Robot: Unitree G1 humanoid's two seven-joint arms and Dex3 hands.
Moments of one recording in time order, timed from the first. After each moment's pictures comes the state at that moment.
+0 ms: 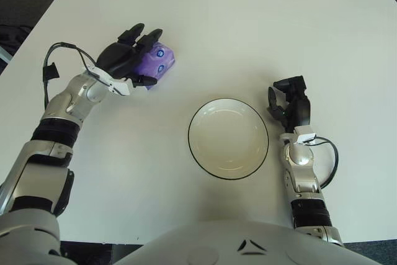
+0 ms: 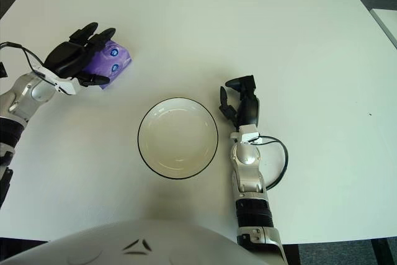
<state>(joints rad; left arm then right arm) -0.60 0.71 -0.21 0.60 0.66 -0.62 0.05 0.01 0.03 -0.05 0.11 -0.14 -0.34 -0.22</state>
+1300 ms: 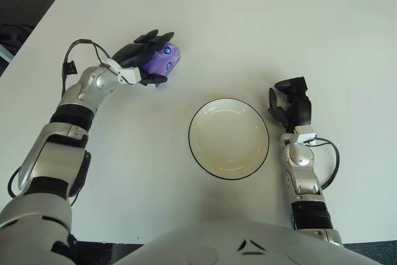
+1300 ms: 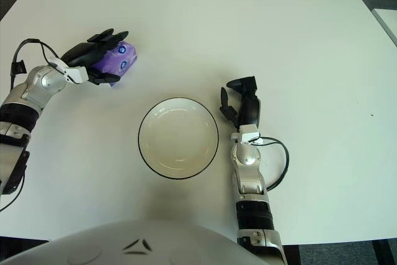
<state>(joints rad) -0.74 0.60 -0.27 0.83 0.48 -0.69 -0.16 0.02 0.03 -0.05 0.08 -0.14 -0.29 -0.23</state>
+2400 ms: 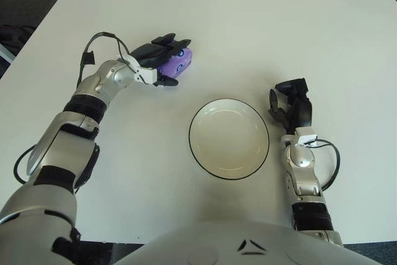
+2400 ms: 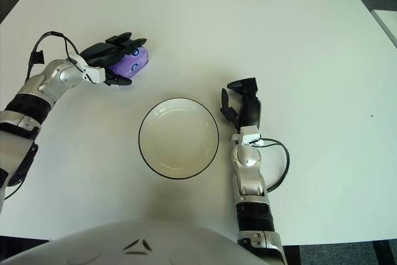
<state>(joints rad) -0.83 0.58 -0.43 0.80 0.58 -0.63 -0.19 0.03 0.03 -0.05 0.07 -0.14 -0.30 -0.23</state>
